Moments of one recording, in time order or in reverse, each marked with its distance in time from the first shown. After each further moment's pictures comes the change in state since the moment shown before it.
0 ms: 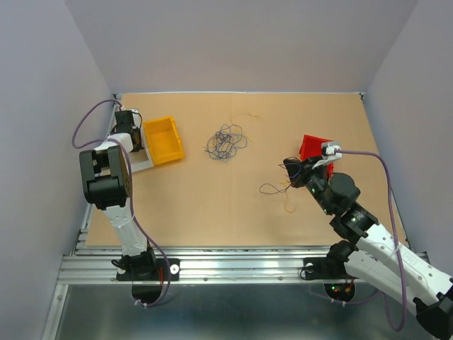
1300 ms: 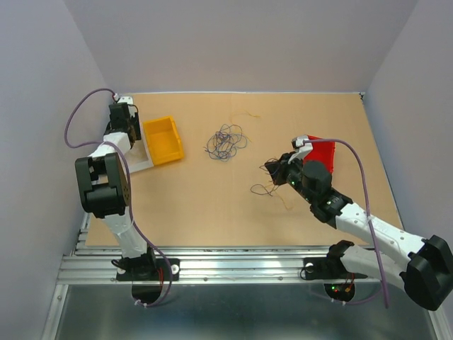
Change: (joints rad) left arm -0.014 -0.146 -0.033 0.113 -0.034 0.005; right arm 0.000 0.342 0.024 0.144 -0.123 -0.003
